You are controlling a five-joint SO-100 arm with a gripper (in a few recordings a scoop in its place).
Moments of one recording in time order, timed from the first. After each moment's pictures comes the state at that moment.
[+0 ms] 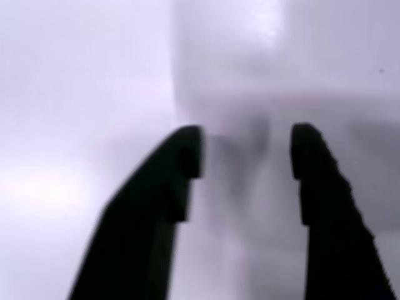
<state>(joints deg) -3.5 176.7 169.4 70.3 -83.3</state>
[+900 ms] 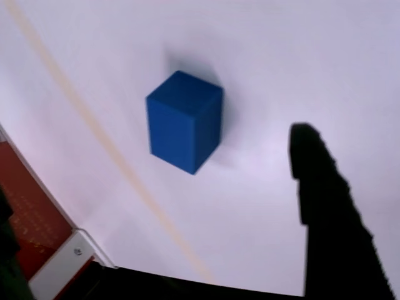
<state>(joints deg) -37.1 105.6 90.2 79.2 -29.6</state>
